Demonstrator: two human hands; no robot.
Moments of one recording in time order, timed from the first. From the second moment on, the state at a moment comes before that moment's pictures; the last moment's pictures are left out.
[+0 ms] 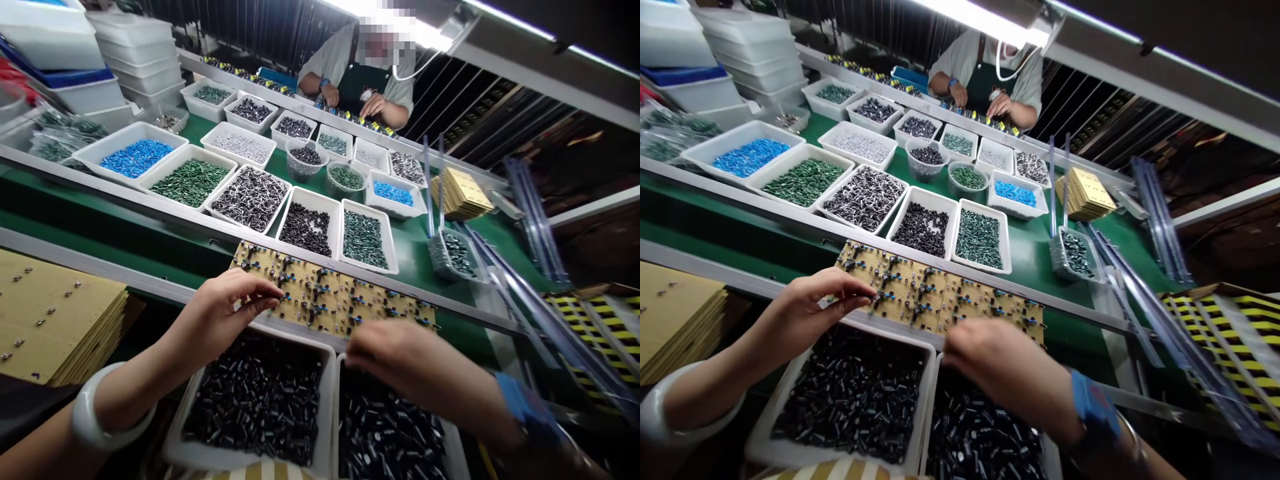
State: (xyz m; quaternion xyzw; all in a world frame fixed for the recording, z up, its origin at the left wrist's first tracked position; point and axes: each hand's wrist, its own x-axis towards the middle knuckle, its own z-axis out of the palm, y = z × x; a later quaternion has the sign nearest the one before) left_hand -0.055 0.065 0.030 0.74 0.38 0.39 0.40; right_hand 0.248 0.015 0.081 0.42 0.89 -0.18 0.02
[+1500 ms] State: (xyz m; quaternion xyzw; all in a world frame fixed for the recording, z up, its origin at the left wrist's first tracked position) left_hand 0.025 0.118 0.050 0.91 0.35 0.23 -0.04; right_hand 0.271 -0.054 0.040 0.55 0.70 -0.39 -0.26
